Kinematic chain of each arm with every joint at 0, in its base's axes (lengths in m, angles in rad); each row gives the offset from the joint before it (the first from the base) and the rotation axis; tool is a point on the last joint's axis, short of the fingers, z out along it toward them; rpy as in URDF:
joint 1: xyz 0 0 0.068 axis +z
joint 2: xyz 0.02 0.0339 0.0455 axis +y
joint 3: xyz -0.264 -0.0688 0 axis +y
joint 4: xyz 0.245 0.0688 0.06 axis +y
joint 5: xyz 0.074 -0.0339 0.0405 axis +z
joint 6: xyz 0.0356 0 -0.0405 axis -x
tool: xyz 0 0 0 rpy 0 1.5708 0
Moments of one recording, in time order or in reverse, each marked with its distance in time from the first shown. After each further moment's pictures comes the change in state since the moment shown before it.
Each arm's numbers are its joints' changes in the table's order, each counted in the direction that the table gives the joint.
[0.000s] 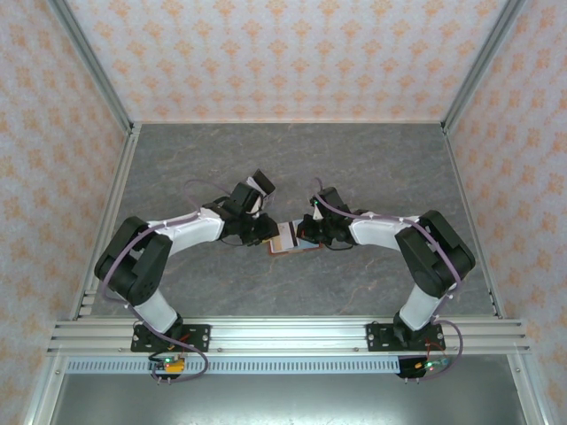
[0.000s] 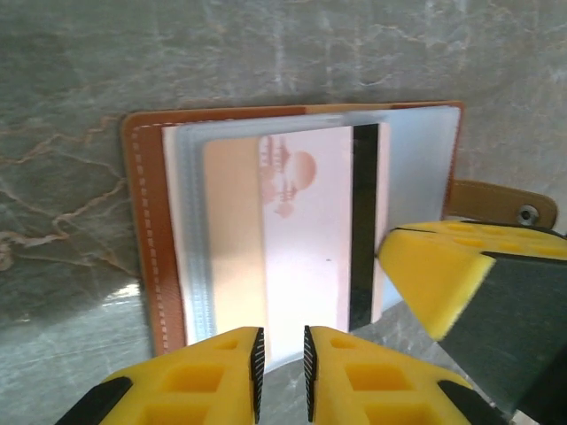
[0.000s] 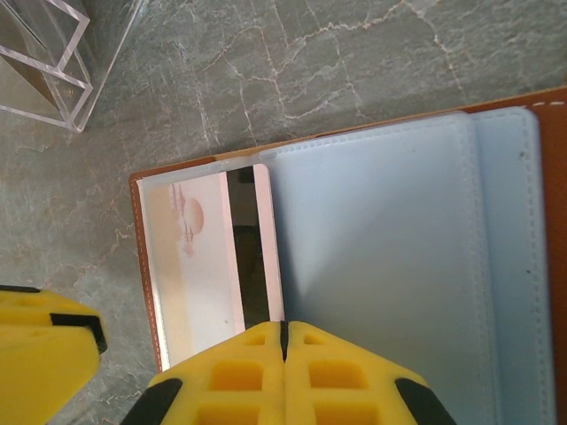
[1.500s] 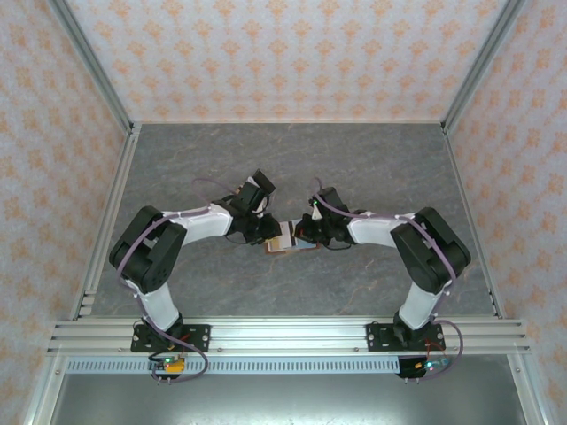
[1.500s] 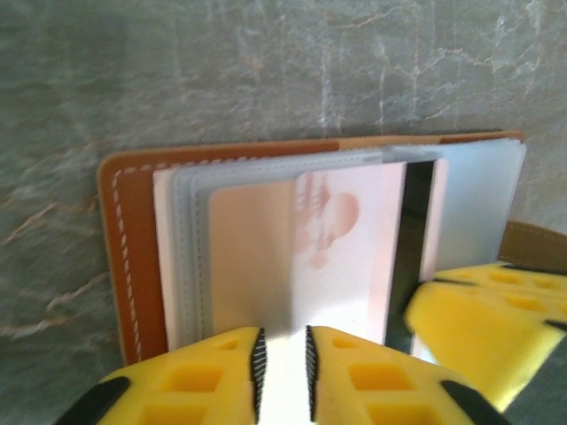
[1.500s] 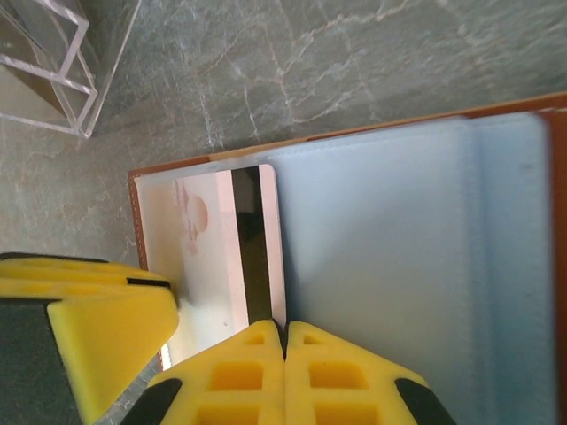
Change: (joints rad) left arm -0.003 0.106 -0.056 0.020 0.038 -0.017; right arm -0.014 0.027 -0.002 -0.036 0.034 -0.030
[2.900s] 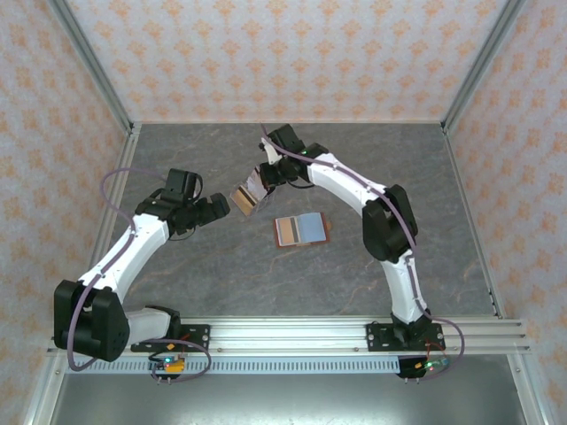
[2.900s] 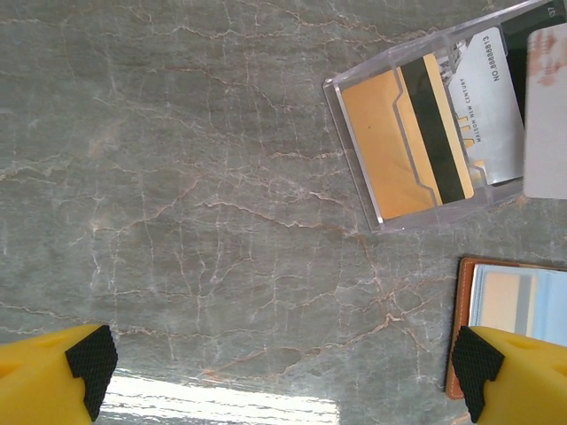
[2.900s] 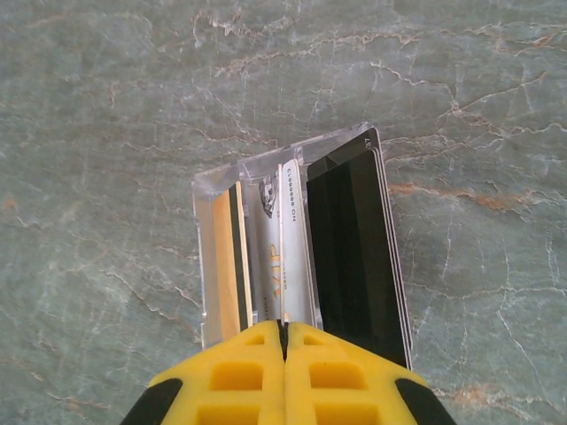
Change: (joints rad) left arm 0.352 -0.513 0.055 0.379 0.296 -0.259; right arm 0.064 0.438 -1.070 0.633 -0.155 0.564
